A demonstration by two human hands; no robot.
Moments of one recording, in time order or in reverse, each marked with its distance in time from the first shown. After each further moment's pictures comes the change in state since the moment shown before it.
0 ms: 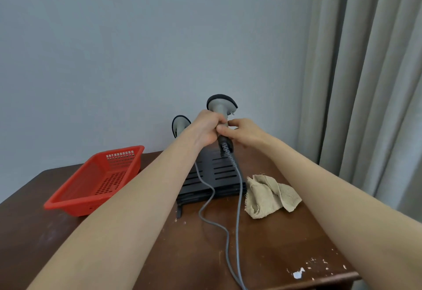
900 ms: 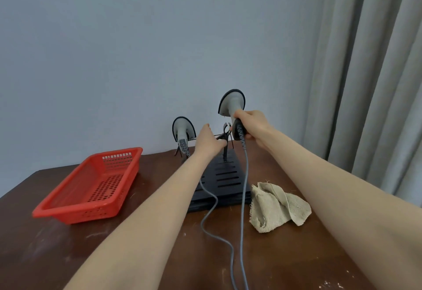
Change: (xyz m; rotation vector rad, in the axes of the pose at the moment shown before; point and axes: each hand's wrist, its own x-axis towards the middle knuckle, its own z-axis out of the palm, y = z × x) left_hand 0.056 -0.060 -0.025 0.761 0.169 0.221; right_hand 0.036 -0.004 -0.005 0.468 0.215 0.193
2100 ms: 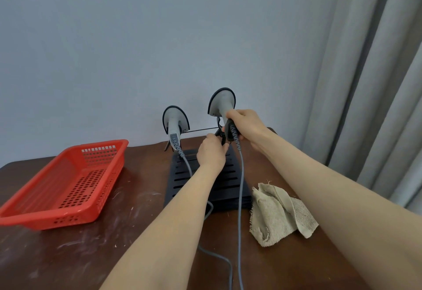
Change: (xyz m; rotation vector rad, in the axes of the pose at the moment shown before) left_hand 0.031 -0.040 0.061 0.328 0.099 -0.025; right_hand 0.037 0.030 0.013 -0.022 -0.087 -0.015
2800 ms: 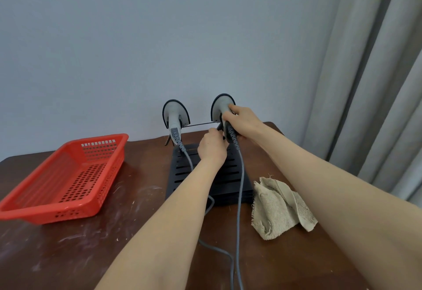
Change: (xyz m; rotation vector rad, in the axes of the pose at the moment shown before) left_hand 0.002 -0.002 -0.002 0.006 -0.022 0.018; right_hand 0.017 0.015 0.010 -0.338 -0.019 0.007
